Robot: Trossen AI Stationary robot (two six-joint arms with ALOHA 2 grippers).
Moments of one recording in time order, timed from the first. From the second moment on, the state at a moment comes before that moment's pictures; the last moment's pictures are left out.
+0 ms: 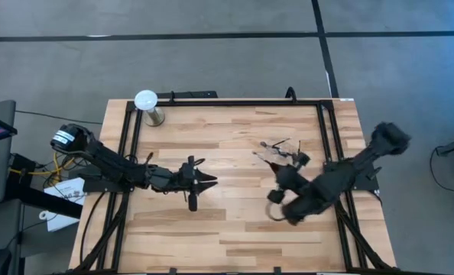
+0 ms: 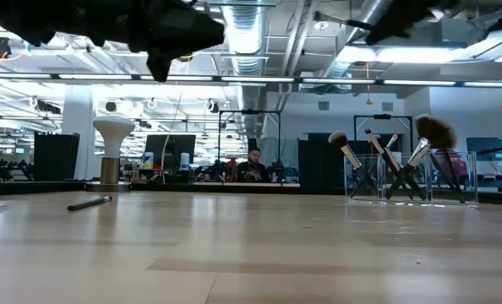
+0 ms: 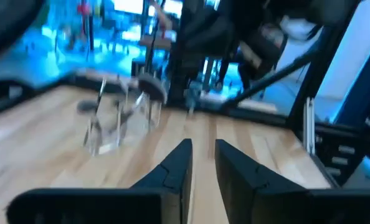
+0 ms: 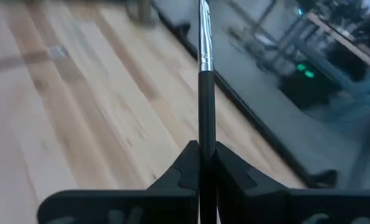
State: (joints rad) left arm -0.38 1.41 0.49 0.84 -0.44 -0.17; right arm 0.60 1.46 1.12 -1.02 1.10 0.87
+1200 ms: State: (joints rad) left arm -0.23 1.71 0.72 1.13 -0.12 0.02; right arm 0.28 1.52 0.51 0.95 0.20 0.10
